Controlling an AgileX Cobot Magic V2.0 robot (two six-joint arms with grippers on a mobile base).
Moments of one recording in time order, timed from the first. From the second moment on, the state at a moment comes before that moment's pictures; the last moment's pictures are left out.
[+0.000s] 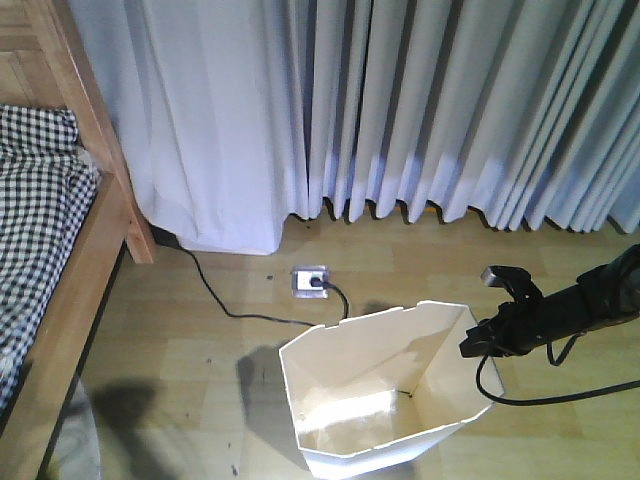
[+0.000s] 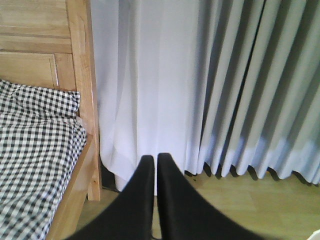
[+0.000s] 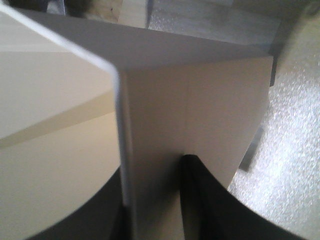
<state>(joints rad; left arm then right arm) 0.01 -0.01 0.03 -0.04 0.26 -0.04 -0.25 2.56 -1.13 1.18 0.63 -1.62</state>
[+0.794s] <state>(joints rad) 0.01 -0.01 0.03 -0.04 0.26 -0.04 -0.25 2.56 -1.13 1.18 0.63 -1.62</state>
